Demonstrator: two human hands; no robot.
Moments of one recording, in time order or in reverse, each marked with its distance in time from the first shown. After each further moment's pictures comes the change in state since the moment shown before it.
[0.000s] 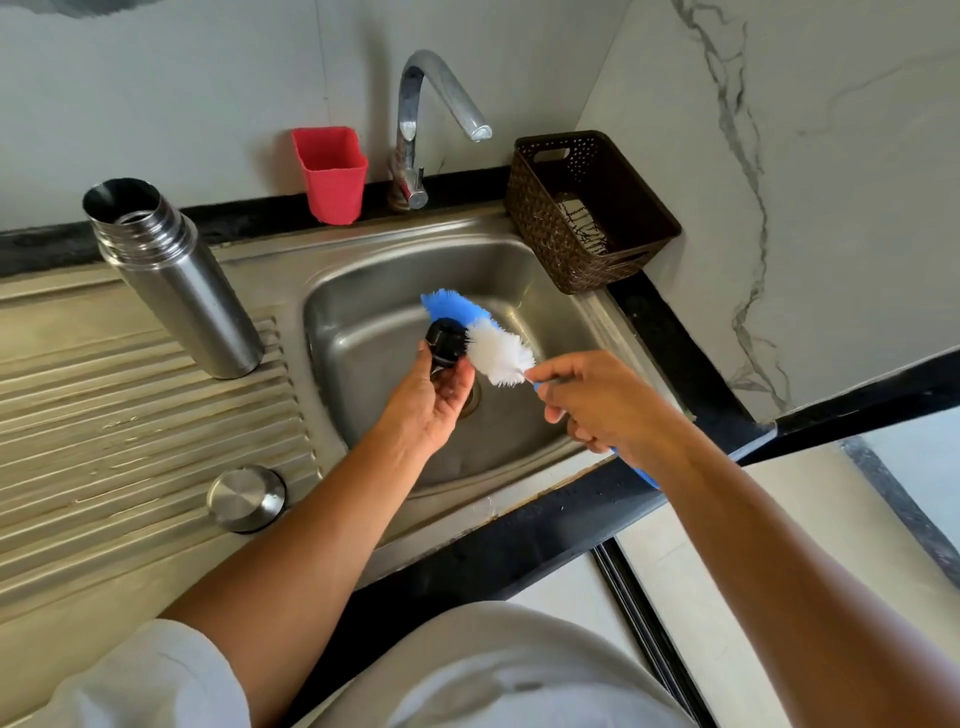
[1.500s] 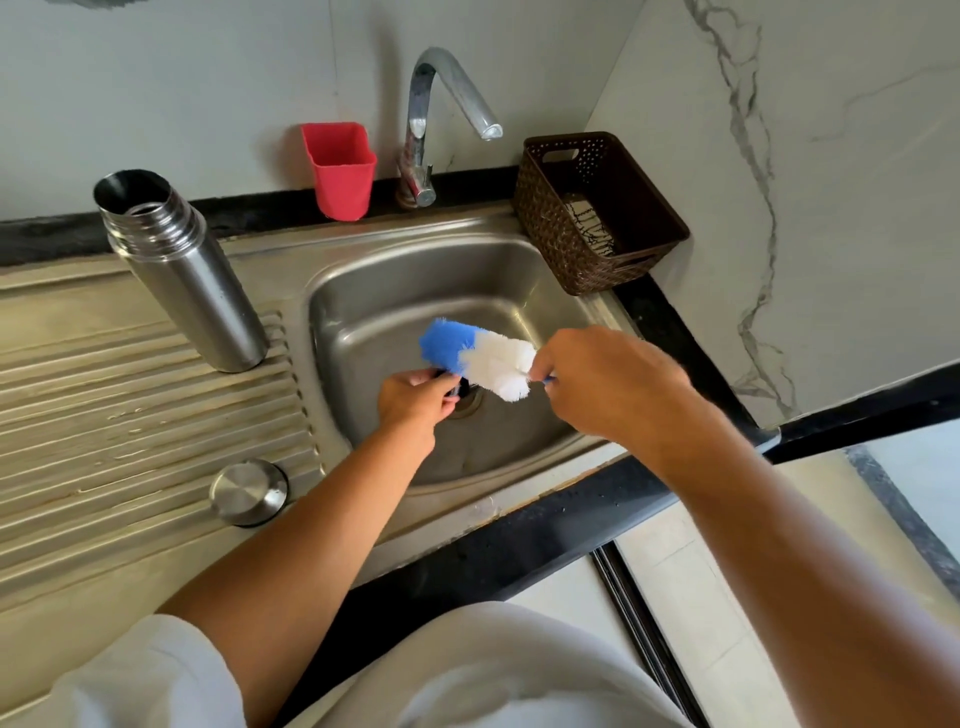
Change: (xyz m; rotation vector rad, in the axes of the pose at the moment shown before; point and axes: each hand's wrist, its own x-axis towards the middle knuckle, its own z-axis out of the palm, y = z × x) left_hand 0.008 0.000 -0.018 0.728 0.227 0.316; right_hand -0.022 -0.043 0.000 -1.175 0.178 -0.313
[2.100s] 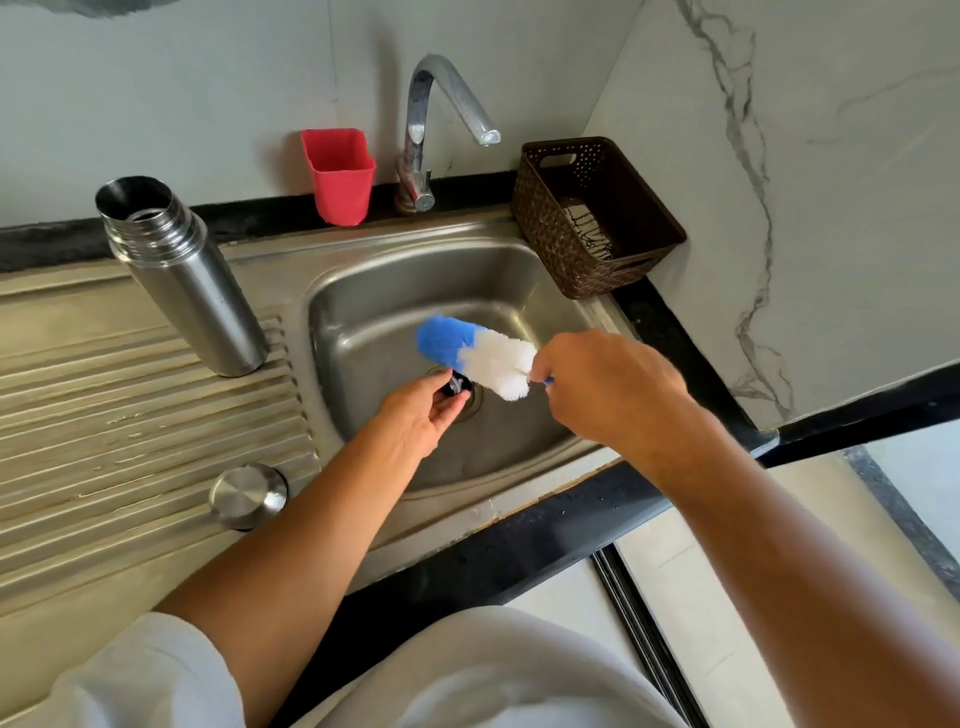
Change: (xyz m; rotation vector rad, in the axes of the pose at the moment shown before) left_hand -0.003 0.015 0.003 -0.352 -0.068 -0.351; right_hand -0.002 -0.001 0.002 -0.034 0.035 0.007
